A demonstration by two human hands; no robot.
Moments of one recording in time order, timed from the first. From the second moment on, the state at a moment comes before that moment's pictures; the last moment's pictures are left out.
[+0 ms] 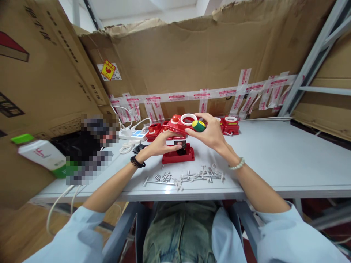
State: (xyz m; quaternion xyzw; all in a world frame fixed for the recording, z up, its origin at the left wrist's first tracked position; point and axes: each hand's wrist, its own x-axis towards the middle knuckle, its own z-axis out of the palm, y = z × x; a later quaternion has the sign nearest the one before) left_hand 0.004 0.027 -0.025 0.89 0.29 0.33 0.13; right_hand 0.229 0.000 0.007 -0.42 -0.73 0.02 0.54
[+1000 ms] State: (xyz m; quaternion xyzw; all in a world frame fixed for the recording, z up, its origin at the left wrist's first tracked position) left_hand -0.008 0.018 -0.029 0.90 0.31 0.28 0.08; right_hand 0.220 0.001 -0.009 -0.38 -0.89 0.06 0.25
